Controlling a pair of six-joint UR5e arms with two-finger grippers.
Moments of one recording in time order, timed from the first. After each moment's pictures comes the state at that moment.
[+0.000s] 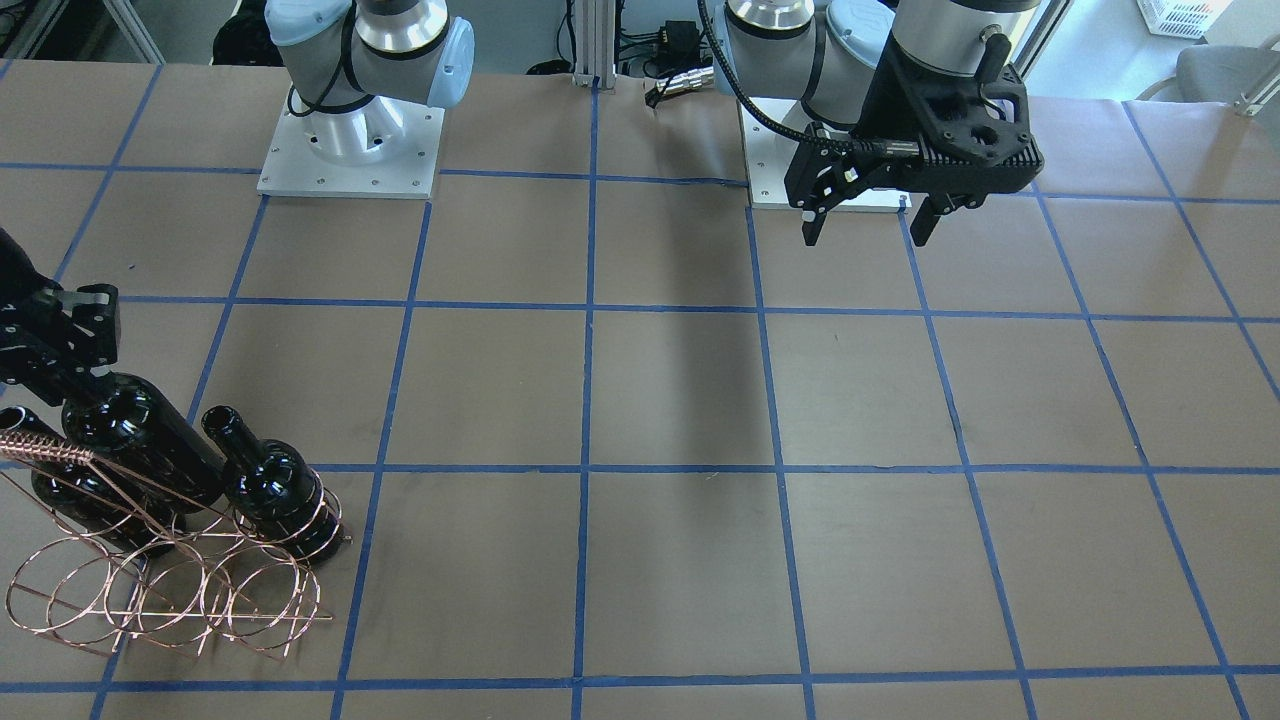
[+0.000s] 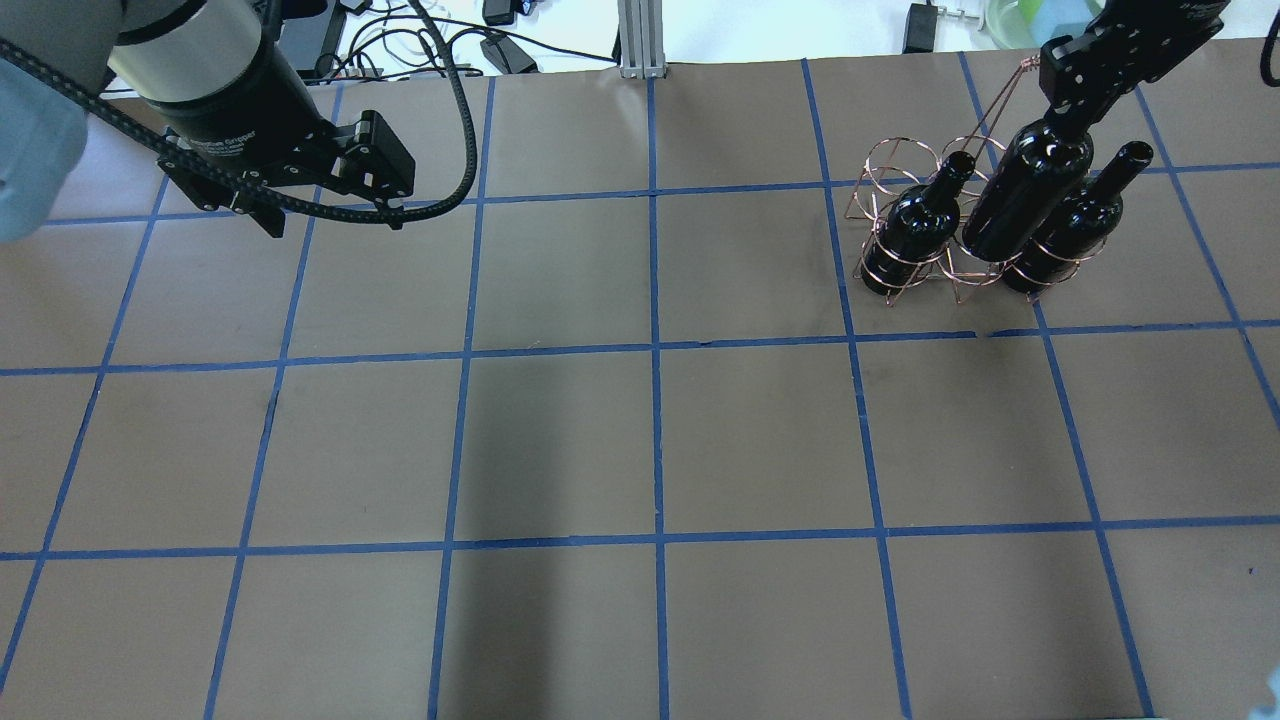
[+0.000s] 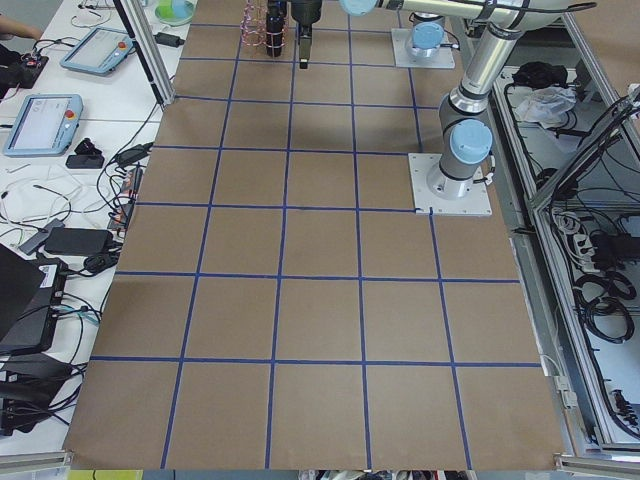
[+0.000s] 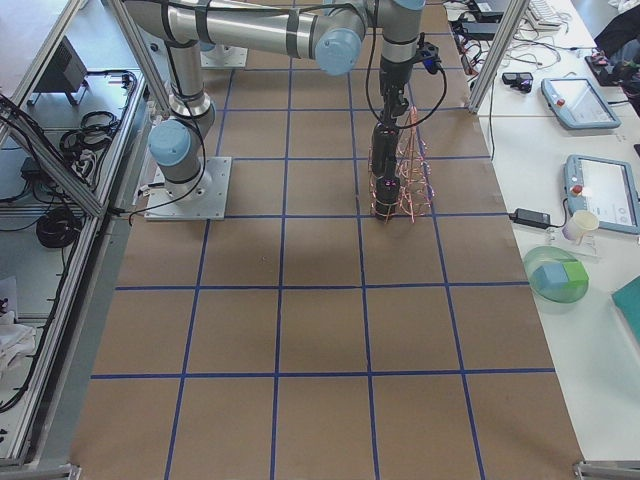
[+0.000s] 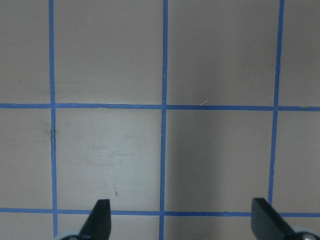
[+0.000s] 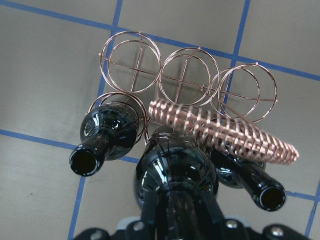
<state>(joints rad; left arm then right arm) -1.60 -1.53 -1.53 -1.57 1.58 -0.06 1.34 -1.38 1.39 -1.67 -1.57 -0.47</state>
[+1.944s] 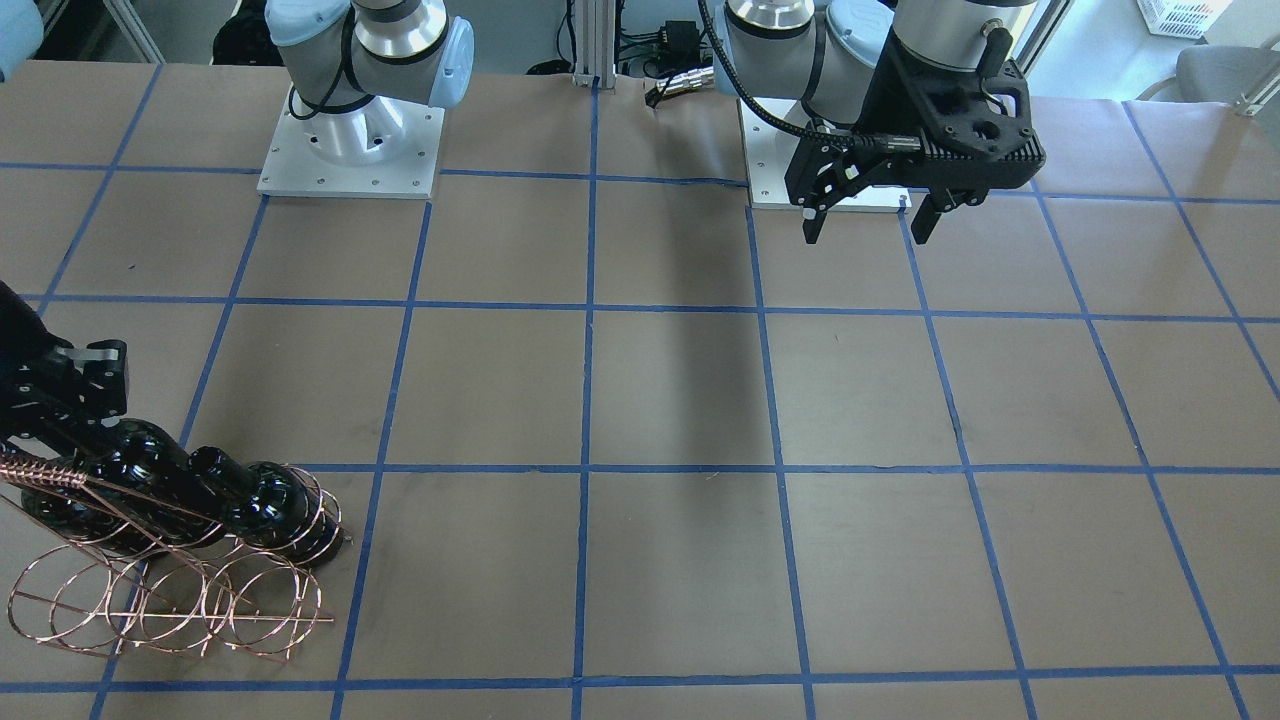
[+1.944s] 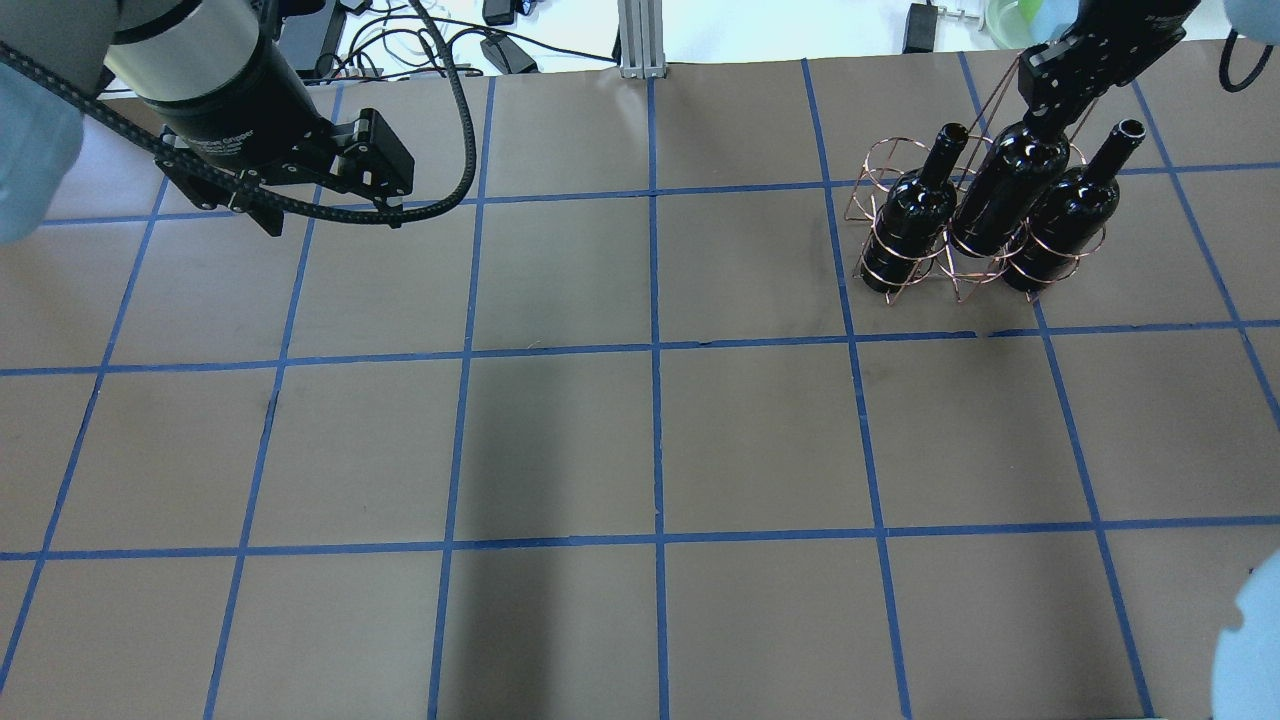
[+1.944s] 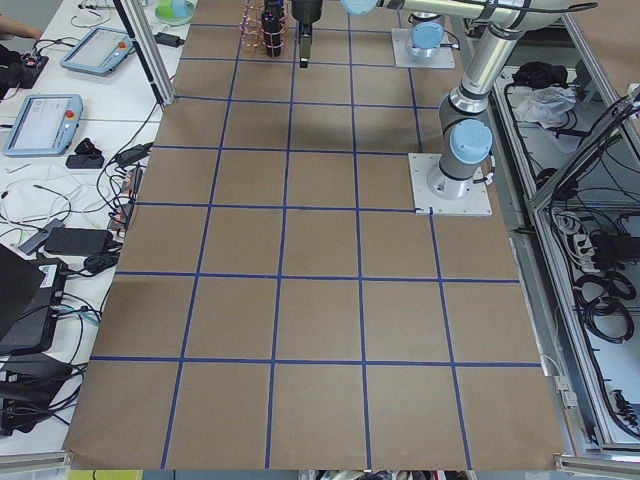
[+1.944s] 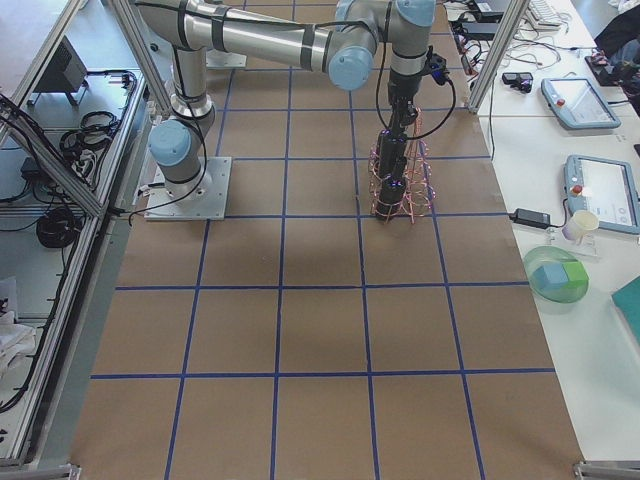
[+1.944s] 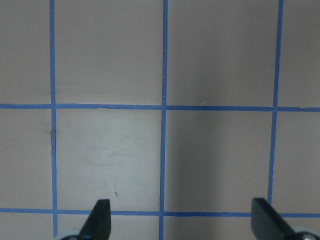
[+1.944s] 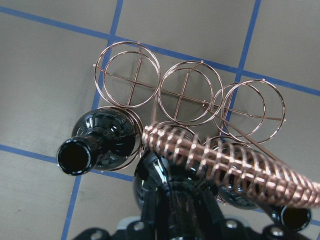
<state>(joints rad) -1.60 -1.53 -1.53 -1.57 1.58 -0.06 1.34 -1.31 1.39 -1.73 -1.56 -0.49</state>
